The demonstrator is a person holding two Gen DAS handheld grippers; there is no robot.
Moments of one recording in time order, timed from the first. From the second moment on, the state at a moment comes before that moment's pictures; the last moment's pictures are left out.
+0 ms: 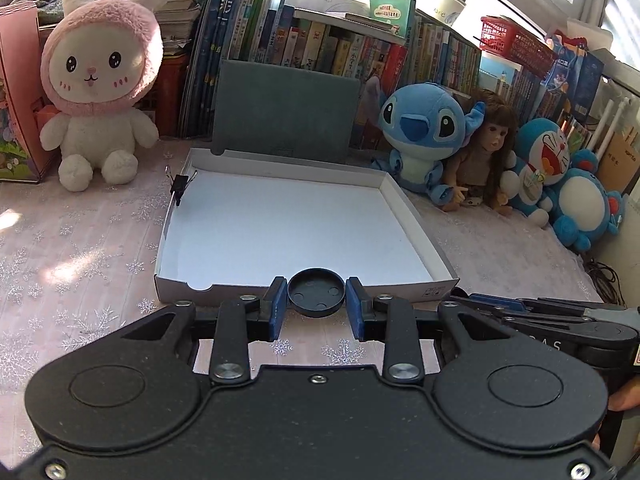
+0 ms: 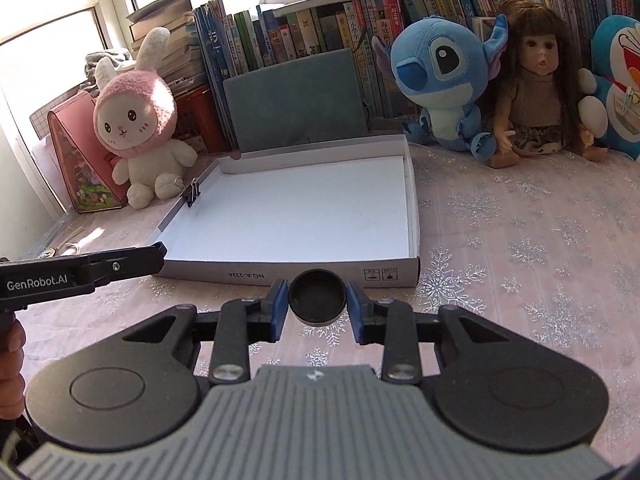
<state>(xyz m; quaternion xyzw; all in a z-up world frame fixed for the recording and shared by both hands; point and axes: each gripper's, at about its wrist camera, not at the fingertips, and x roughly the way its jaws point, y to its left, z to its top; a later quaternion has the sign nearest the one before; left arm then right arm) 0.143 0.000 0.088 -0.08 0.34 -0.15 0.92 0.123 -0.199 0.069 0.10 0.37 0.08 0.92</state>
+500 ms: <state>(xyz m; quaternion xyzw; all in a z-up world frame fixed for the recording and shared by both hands) 0.223 -0.014 0.059 -0.09 0.40 -0.13 0.90 0.195 -0.189 0.062 0.07 0.42 0.06 0.90</state>
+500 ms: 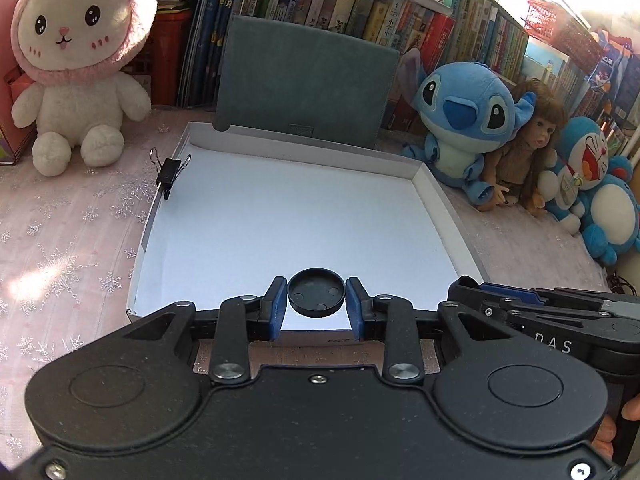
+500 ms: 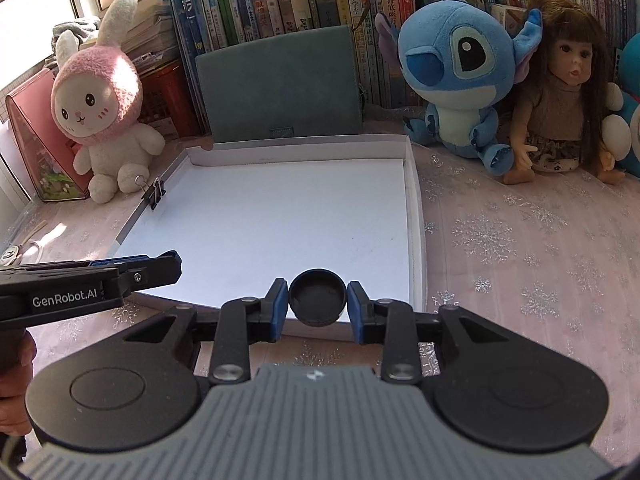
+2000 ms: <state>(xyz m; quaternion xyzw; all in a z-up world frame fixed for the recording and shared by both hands) 0.266 -0.045 0.020 -0.02 0.43 -0.10 0.90 0.253 -0.174 0.019 0.03 0.47 0.04 0.88</state>
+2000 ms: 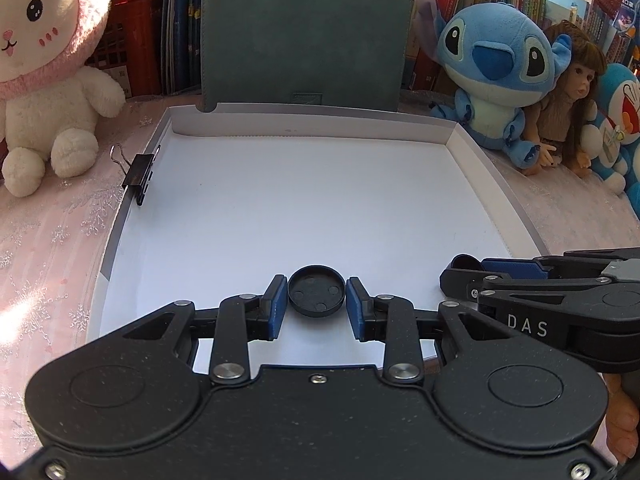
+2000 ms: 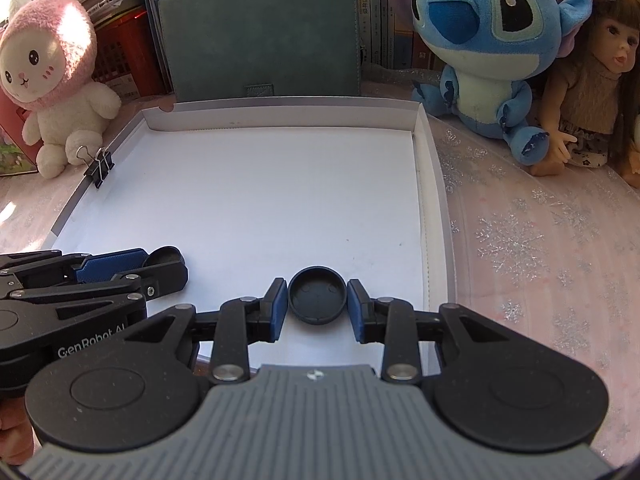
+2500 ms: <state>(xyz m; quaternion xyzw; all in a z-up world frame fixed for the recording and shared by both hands) 0.251 -0.044 0.029 -0.02 0.42 -0.11 0.90 0.238 -0.174 0.021 0.02 0.44 0.03 0.90</state>
